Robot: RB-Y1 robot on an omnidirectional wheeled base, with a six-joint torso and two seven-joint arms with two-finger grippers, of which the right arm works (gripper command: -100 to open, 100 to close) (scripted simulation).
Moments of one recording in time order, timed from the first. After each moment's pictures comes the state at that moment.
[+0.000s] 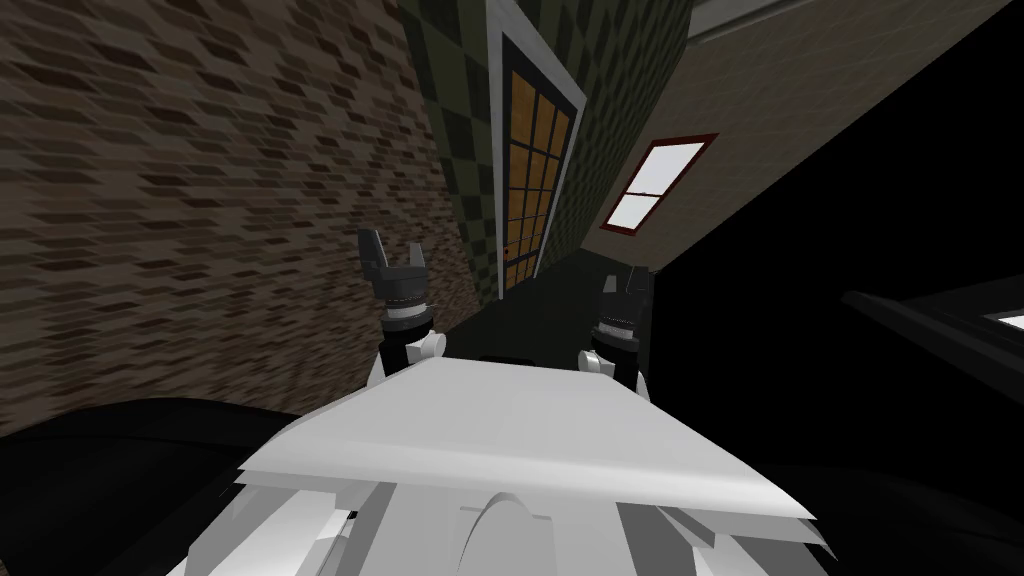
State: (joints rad) arm 0.51 -0.01 -0.04 -2.31 0.08 -0.52 0.12
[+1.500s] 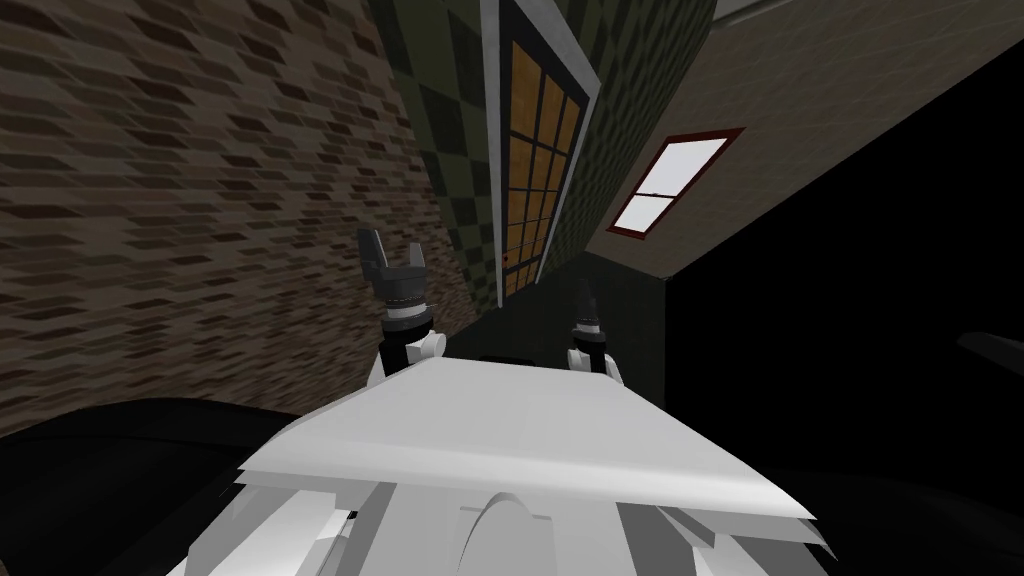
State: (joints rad) arm 0.42 -0.08 0.01 -2.03 0.19 -0.59 0.32
